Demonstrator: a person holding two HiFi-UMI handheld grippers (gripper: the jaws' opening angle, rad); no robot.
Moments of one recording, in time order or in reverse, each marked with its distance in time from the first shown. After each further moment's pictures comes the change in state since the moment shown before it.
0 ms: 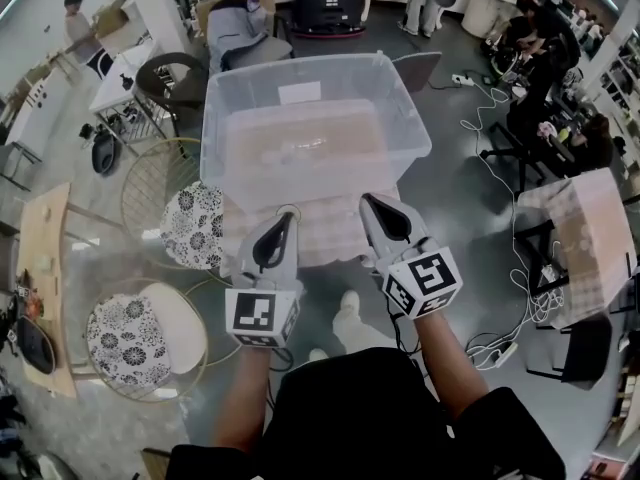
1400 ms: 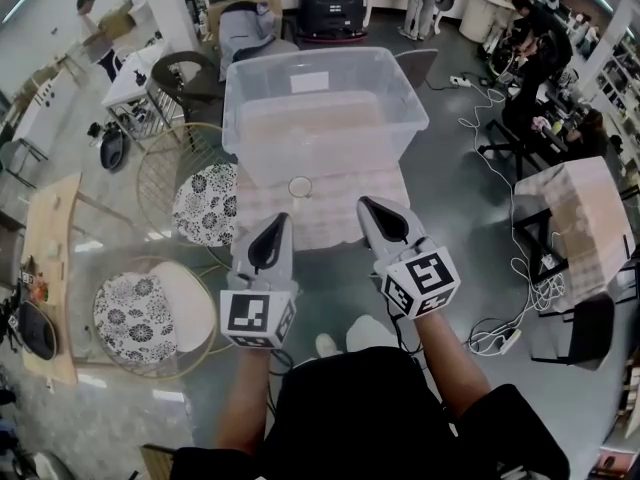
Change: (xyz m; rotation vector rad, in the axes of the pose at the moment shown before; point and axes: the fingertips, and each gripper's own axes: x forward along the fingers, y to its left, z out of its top) left arm -0.133 -0.018 0.017 -0.032 -0.046 0.025; right arm -0.081 0.106 0.007 -0.015 0.000 0.020
